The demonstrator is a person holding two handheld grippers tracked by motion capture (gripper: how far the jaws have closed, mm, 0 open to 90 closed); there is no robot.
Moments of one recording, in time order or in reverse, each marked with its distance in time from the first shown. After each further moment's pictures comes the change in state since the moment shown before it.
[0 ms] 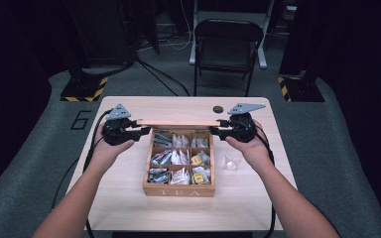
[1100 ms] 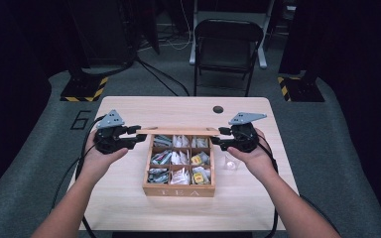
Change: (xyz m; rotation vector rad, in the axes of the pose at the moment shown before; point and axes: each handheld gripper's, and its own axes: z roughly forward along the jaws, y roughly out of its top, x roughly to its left) left arm -0.021 -0.001 -0.035 -0.010 -0.036 0.036; right arm 0.015 -0.018 -0.010 0.021 -0.008 -0.028
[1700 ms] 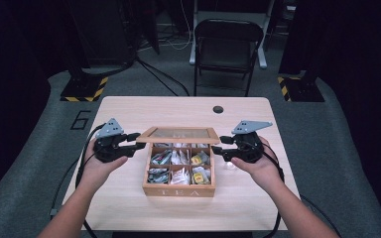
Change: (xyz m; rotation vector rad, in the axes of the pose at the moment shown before) left arm -0.010 -0.018 -0.002 -0.008 -0.001 -0.016; right arm 0.022 -0.007 -0.026 0.014 0.042 -0.005
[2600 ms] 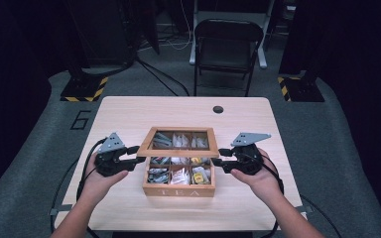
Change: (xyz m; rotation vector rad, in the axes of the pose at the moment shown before) left arm -0.017 -0.035 0.001 0.020 -0.003 -0.019; right arm 0.017 -0.023 -0.002 0.038 0.031 0.019
